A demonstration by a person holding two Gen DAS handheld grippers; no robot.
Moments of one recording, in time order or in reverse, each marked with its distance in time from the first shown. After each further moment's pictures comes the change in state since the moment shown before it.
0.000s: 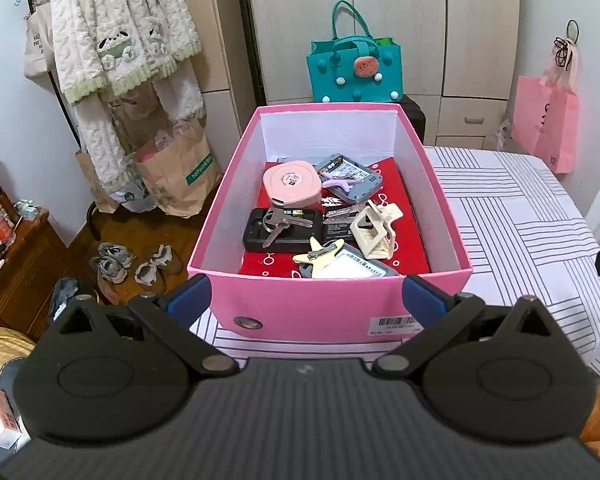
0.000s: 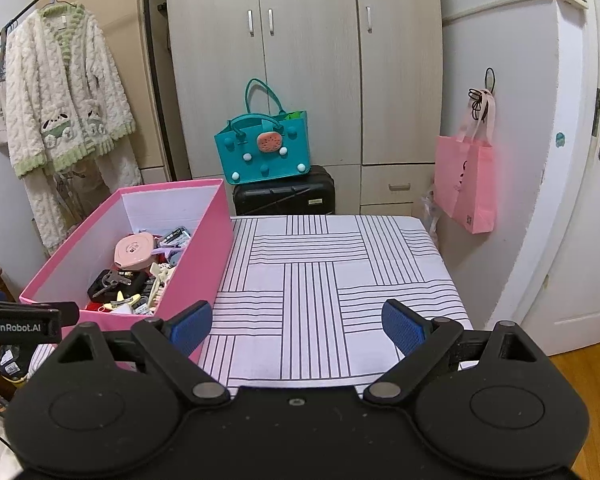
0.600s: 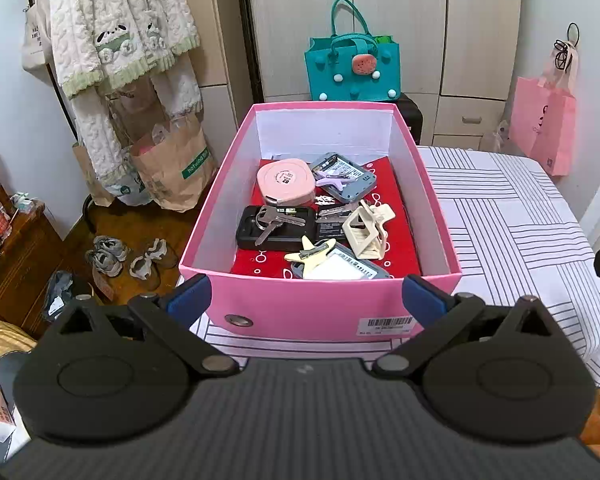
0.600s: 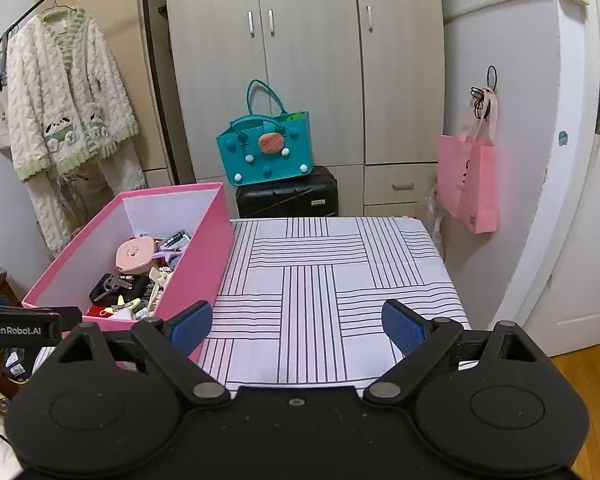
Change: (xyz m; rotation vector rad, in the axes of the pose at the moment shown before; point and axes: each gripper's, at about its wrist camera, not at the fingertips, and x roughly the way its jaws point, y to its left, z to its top) left arm 0.003 -0.003 0.003 -0.021 0.012 -0.013; right arm -0.001 -0.004 0.002 0.006 0.002 0.016
